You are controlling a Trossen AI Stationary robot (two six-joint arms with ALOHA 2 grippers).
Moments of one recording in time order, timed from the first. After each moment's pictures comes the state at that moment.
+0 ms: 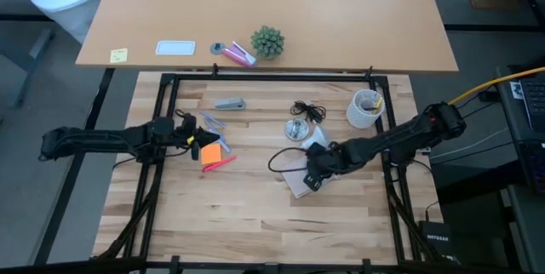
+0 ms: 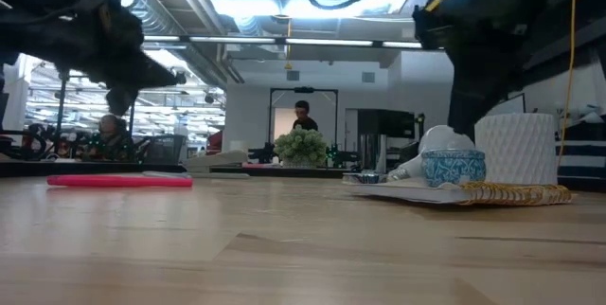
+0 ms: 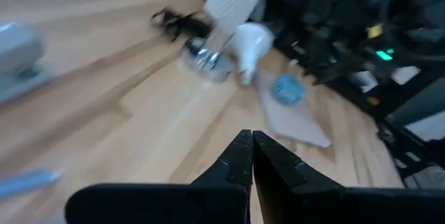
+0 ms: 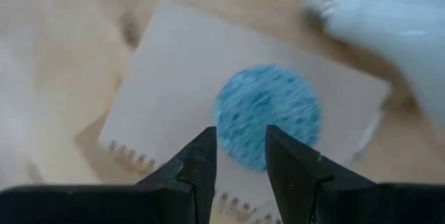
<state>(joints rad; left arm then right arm) 0.14 0.47 0.08 0.15 -0.04 -0.52 0.30 1.51 0.96 -0.66 0.24 0.95</state>
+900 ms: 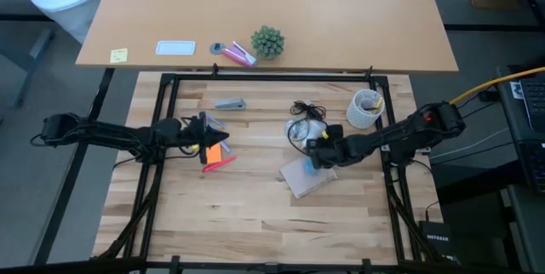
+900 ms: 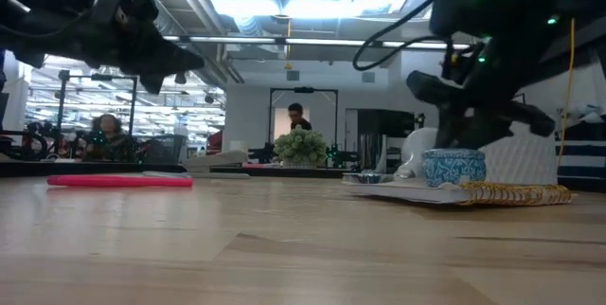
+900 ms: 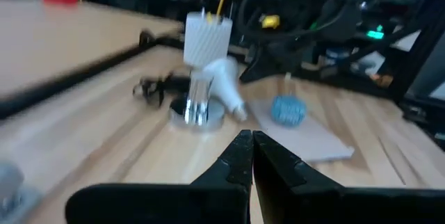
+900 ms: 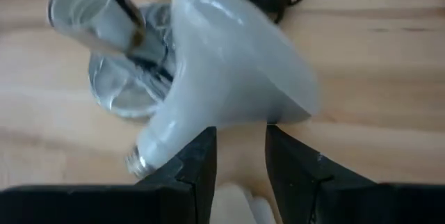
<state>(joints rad) 0.09 0.80 0.08 0.63 -0.08 -0.17 0.16 1.51 0.74 -0.55 0.65 1.60</state>
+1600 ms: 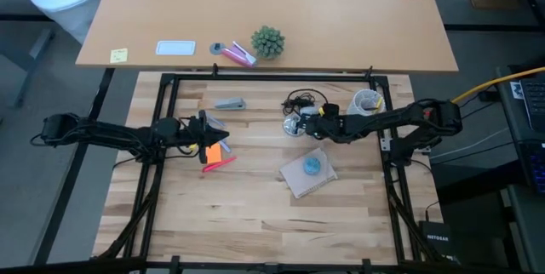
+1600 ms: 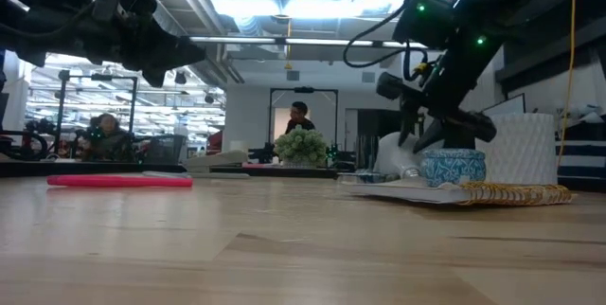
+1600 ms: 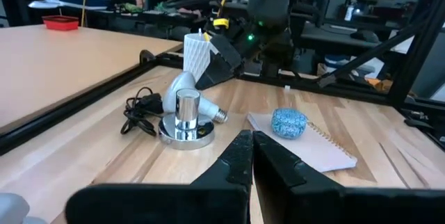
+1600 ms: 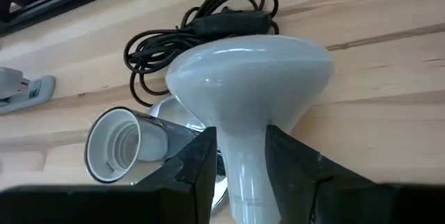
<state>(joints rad) 0.09 0.80 0.09 0.65 -0.08 -0.12 -0.13 1.51 0.74 -0.26 0.59 1.43</state>
